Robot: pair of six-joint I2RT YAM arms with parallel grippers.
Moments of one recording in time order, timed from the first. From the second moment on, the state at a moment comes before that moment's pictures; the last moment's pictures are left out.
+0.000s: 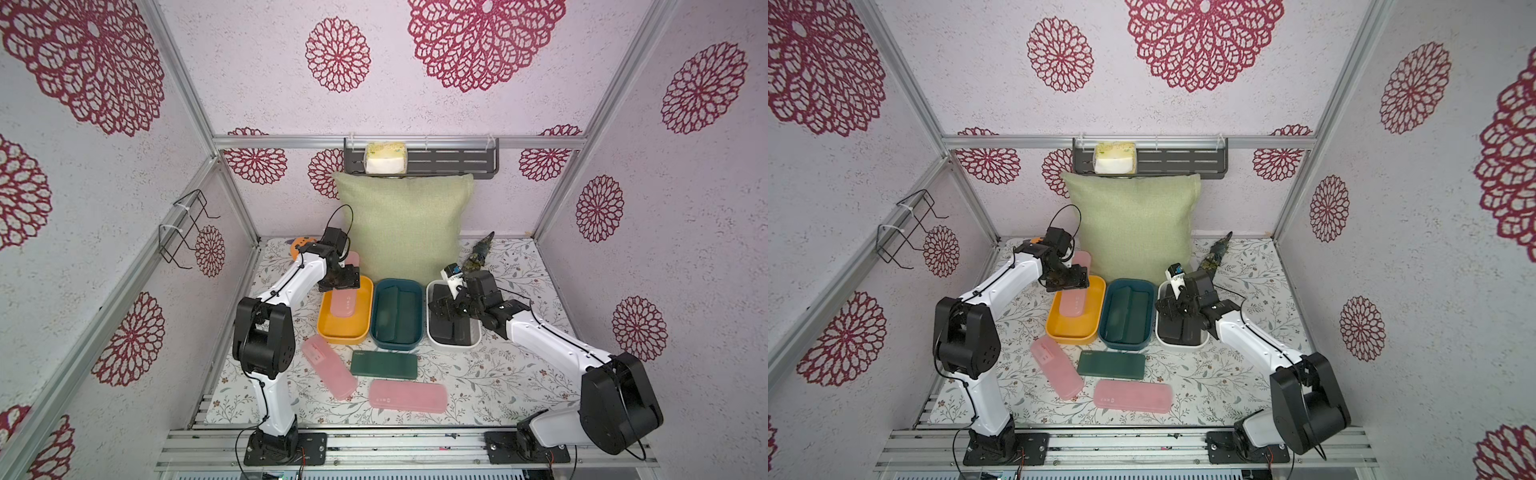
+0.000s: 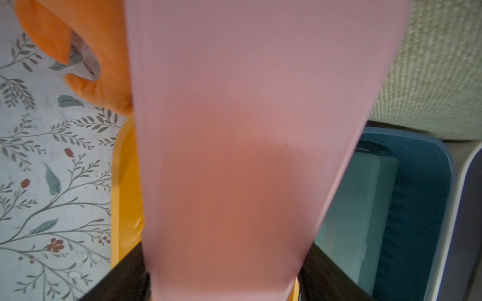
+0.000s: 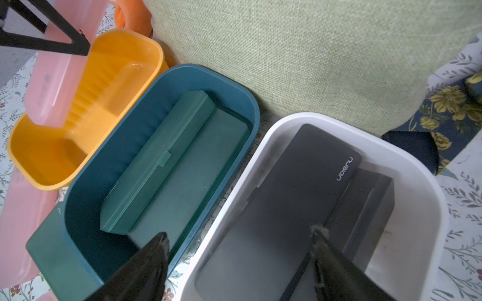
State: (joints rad) left arm -0.27 1.93 1.64 -0.90 0.05 -0.34; right arm 0.46 1.40 0.92 -0.25 -0.16 0.08
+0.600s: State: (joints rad) left arm -0.30 1.97 1.53 -0.92 0.04 -0.41; right arm 0.46 1.40 0.92 -0.25 -0.16 0.08
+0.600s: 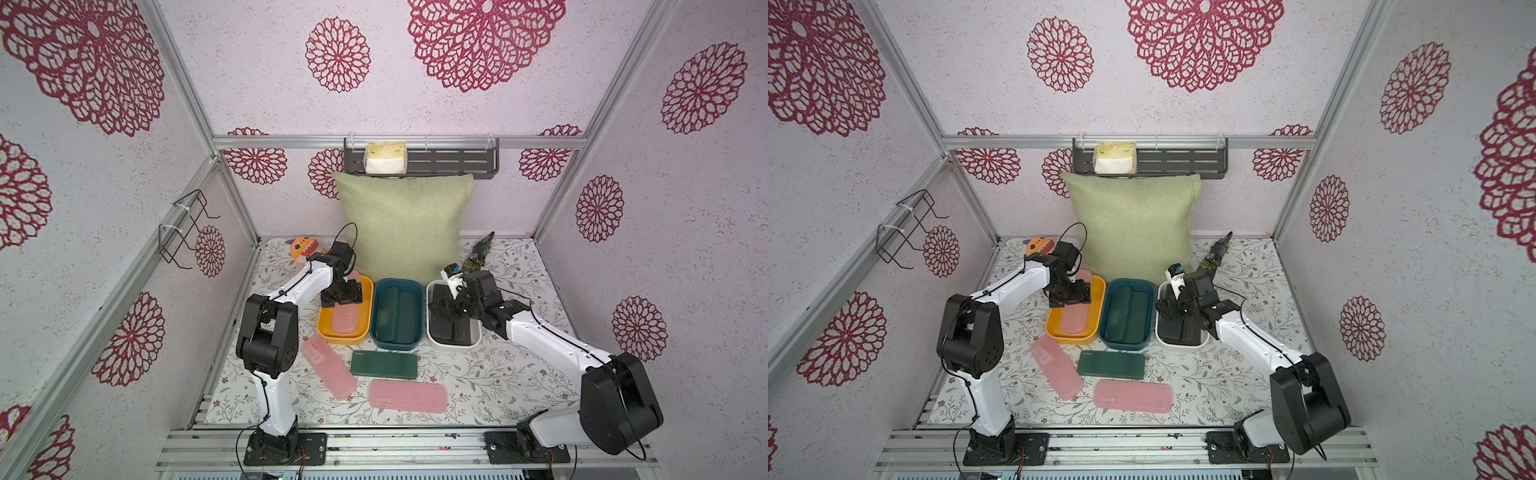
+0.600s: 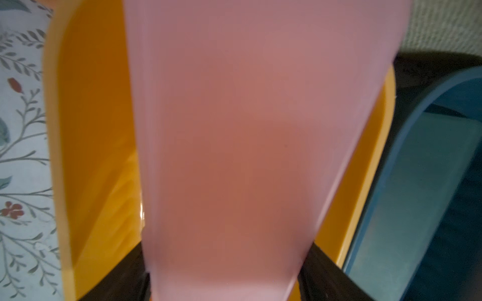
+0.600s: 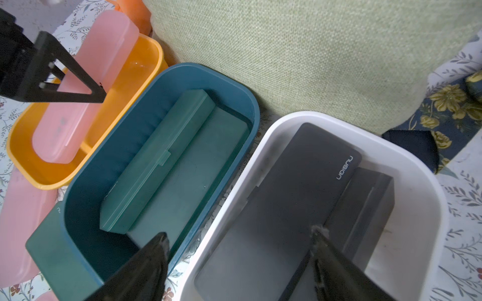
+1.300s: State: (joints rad) left arm -0.32 2.08 1.53 -0.91 0.04 -0.42; right arm 0.46 1.40 0.92 -0.25 -0.16 0.08
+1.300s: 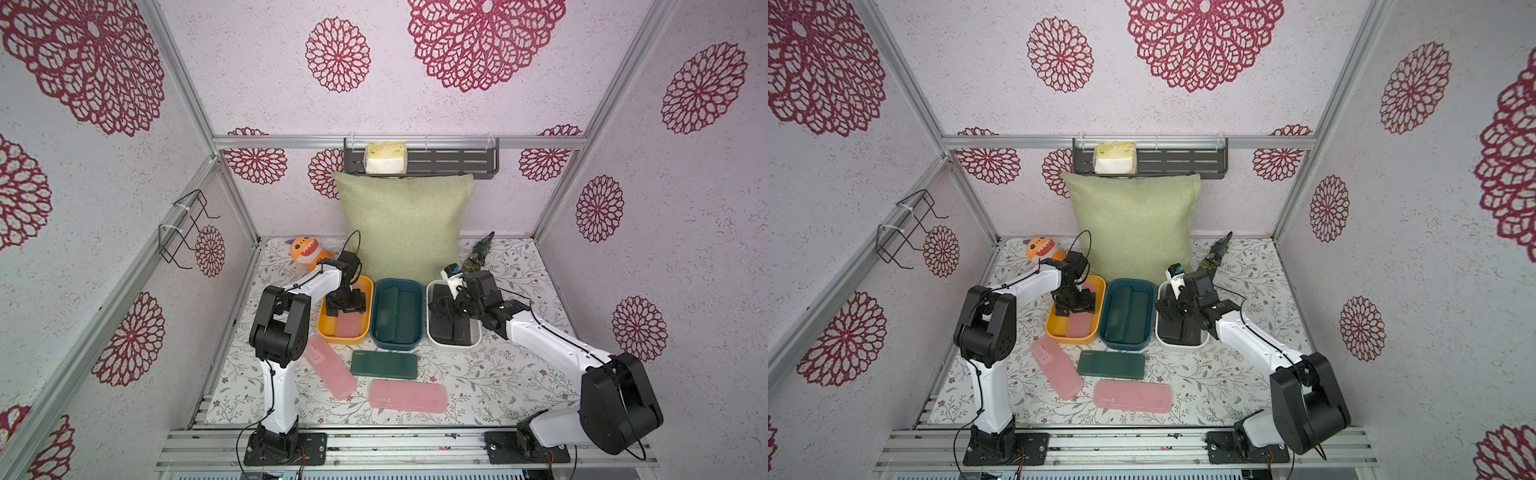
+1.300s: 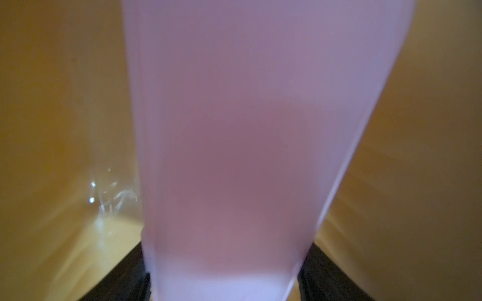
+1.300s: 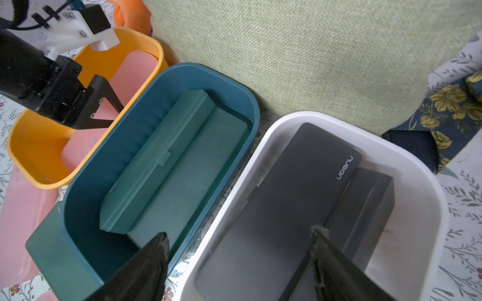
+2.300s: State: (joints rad) left arm -0.35 2.13 1.61 -0.97 -0.02 -0.42; right arm 0.46 1.40 0.92 -0.25 -0.16 0.08
